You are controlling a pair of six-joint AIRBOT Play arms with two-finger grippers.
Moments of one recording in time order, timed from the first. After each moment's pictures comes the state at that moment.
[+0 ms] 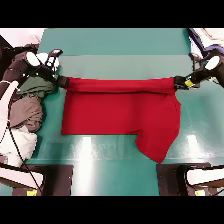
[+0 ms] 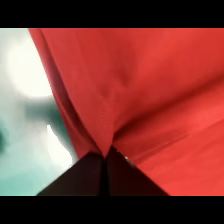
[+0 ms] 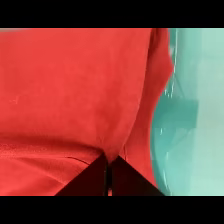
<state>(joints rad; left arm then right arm) -0.03 -1.64 1.48 1.30 -1.12 -1.23 -0.16 -1.58 1.39 -1.36 1.14 1.51</state>
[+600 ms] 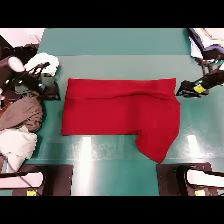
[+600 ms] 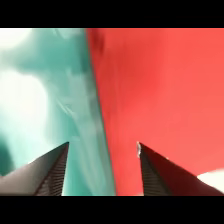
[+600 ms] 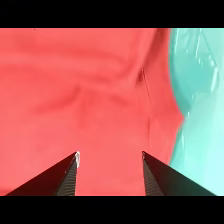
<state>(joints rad) 0.11 -1.41 1.25 1.27 -1.36 -1.34 -0.22 -1.38 1.33 -1.28 1.41 1.46</state>
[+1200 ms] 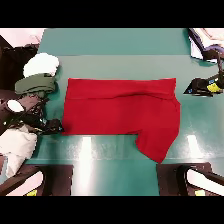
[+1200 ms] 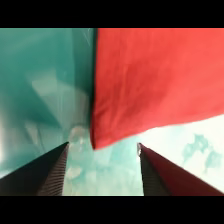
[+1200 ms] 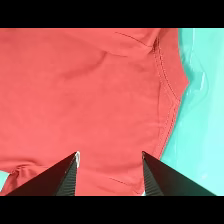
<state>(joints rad) 0.17 -1.10 0.64 1.14 -1.23 -1.35 -0.23 -1.22 1.33 -1.27 1.50 1.45</state>
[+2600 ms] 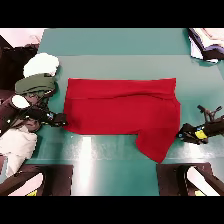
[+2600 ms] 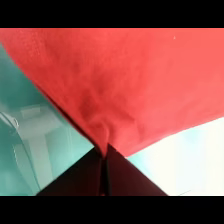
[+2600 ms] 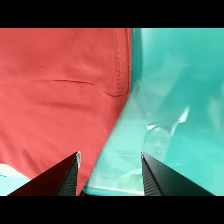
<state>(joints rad) 0.03 -1.09 0.72 1.07 -1.16 -1.34 -0.47 -0.98 0.54 -1.21 1.40 1.43</state>
